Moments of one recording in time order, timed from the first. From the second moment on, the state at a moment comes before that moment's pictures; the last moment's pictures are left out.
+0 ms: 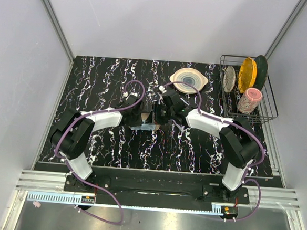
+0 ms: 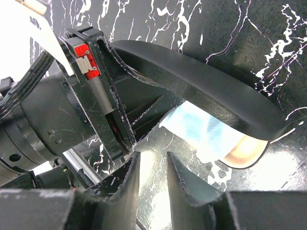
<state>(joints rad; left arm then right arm) -0.55 1.70 0.91 -0.20 -0.08 -0.69 0.72 1.80 1.17 -0.07 -0.33 0.69</state>
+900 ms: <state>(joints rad) -0.55 1.71 0.92 -0.21 -0.08 -0.69 0.75 1.96 1.28 -0.26 -0.07 0.55</state>
